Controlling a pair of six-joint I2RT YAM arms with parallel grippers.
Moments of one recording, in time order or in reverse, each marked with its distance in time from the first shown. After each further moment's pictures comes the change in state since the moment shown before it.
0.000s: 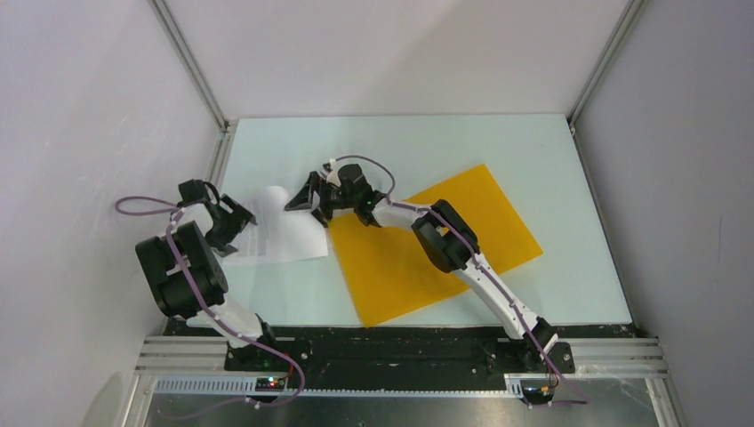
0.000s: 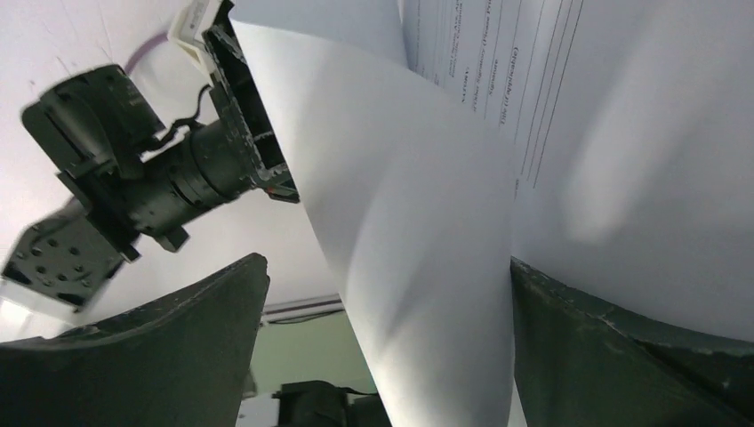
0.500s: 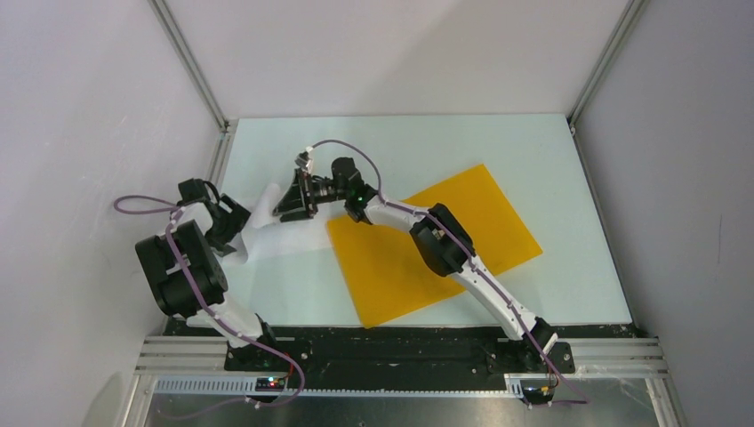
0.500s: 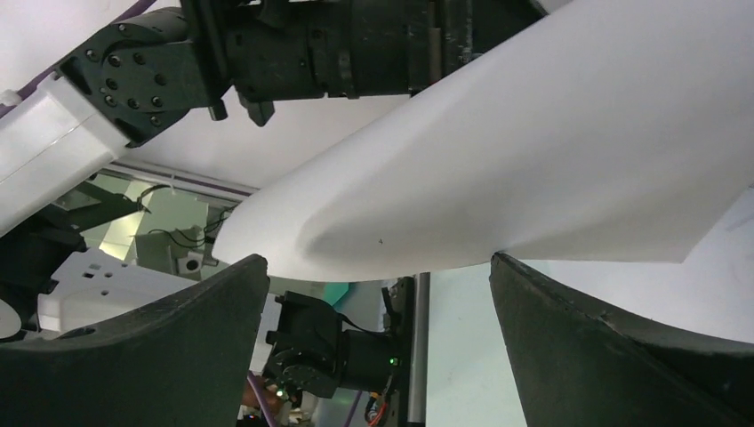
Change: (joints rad) left arm 0.000 0.008 0.011 -0.005 -0.022 -0.005; right arm 0.033 0.037 0.171 0.163 -0.232 -0.077
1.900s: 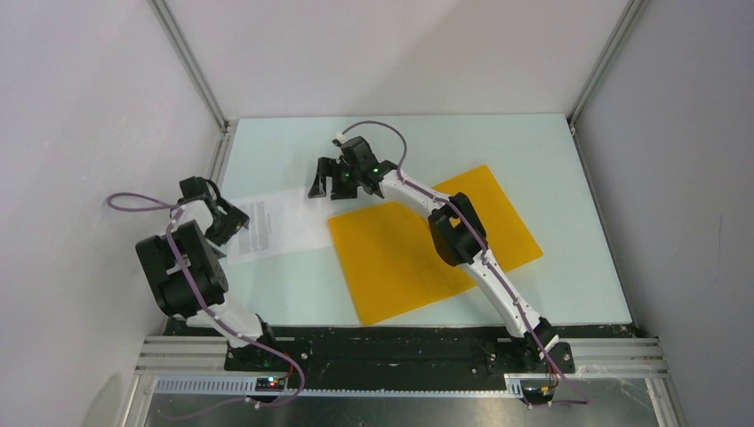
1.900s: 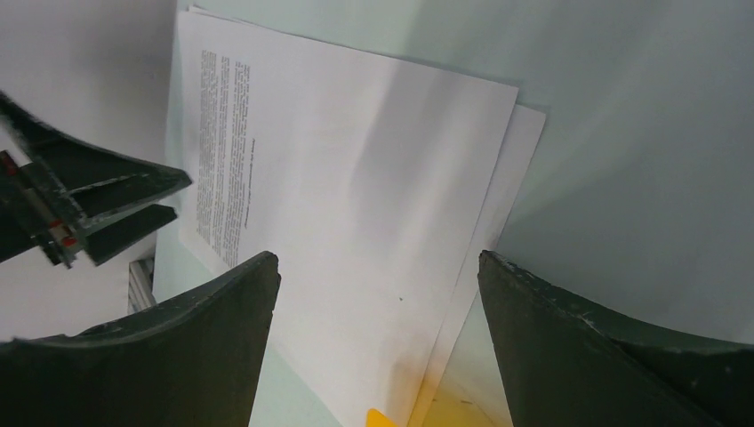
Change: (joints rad) left arm -0.010 -0.020 0.022 -0.057 -0.201 -0.015; right arm -0.106 -0.079 0.096 -0.881 0.555 -0.574
